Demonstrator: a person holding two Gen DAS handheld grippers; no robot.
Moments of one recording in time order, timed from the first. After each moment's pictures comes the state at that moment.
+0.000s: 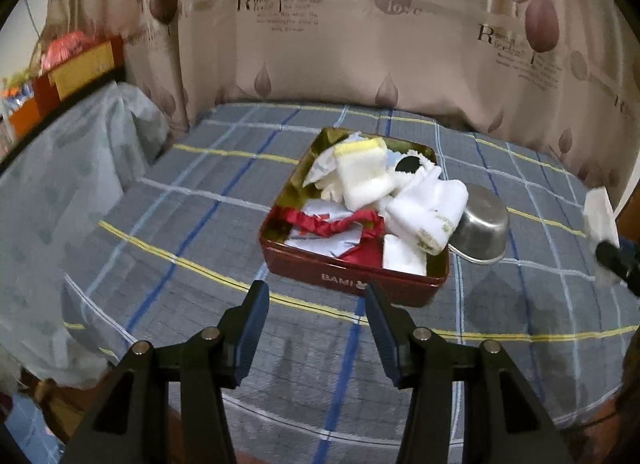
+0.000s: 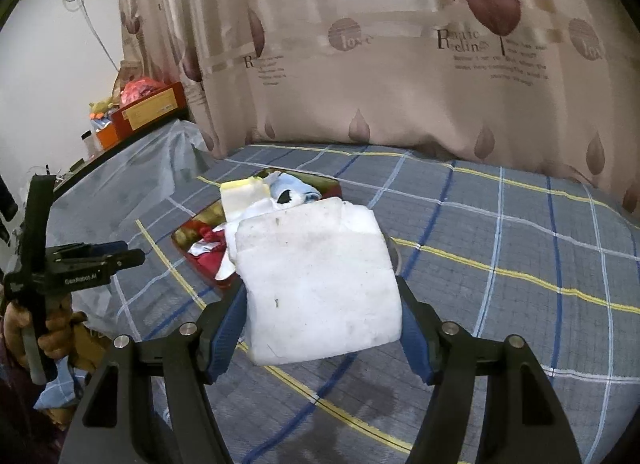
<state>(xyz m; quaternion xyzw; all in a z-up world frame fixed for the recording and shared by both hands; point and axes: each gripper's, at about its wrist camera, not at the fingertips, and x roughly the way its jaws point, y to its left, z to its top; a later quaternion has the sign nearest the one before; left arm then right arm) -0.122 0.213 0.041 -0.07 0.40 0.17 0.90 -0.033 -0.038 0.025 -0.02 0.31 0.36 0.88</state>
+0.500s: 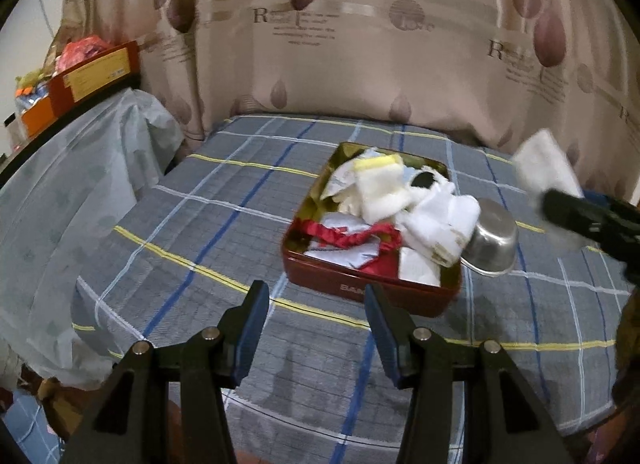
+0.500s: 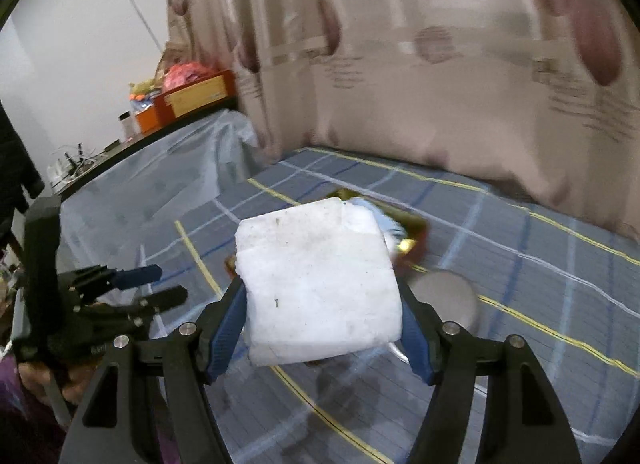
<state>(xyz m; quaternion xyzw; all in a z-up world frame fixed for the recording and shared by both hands) -0.131 0.229 0.046 -0.08 0.38 0.20 0.90 -0.027 0.057 0.053 -0.05 0.30 0.43 0.85</state>
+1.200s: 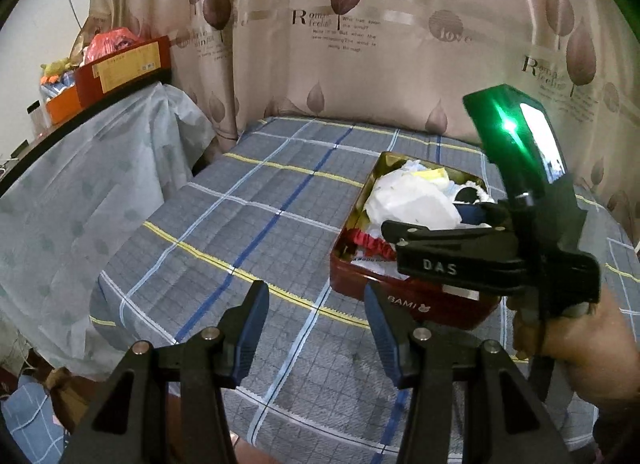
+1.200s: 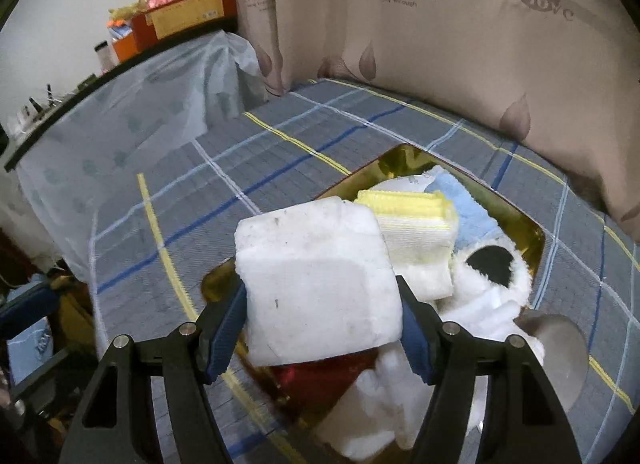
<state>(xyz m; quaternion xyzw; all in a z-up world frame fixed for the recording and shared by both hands) -0.140 0.255 0.047 -0.09 0.37 0.24 0.89 0.020 0.228 -0.016 -0.15 0.38 0.41 0.82</state>
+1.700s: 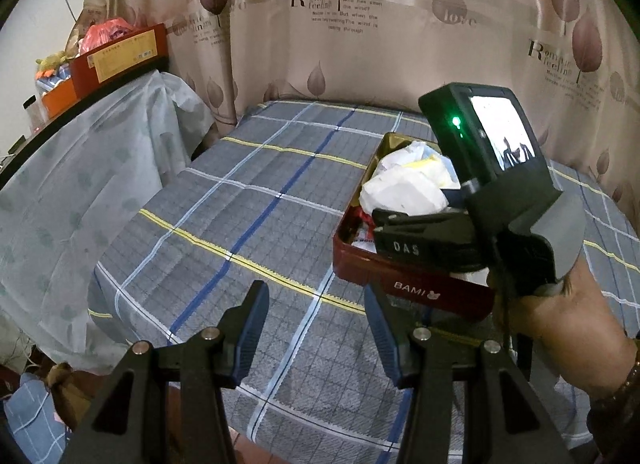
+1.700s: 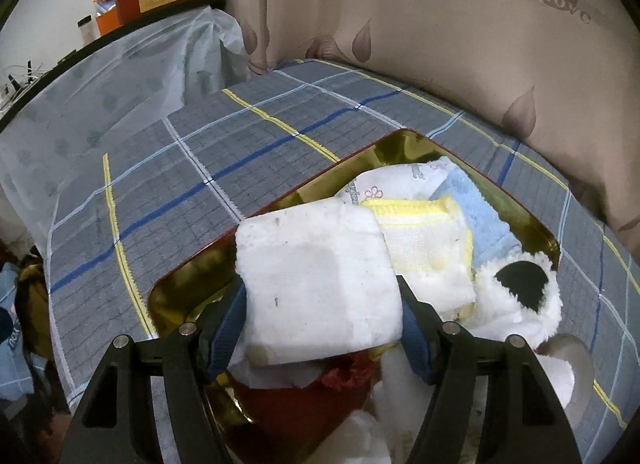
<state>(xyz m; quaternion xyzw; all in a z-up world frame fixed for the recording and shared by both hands) -0.133 0.259 0.032 -0.09 0.39 0.24 0.88 0.034 0.255 -0.043 -0.19 0.38 0.38 0.82</state>
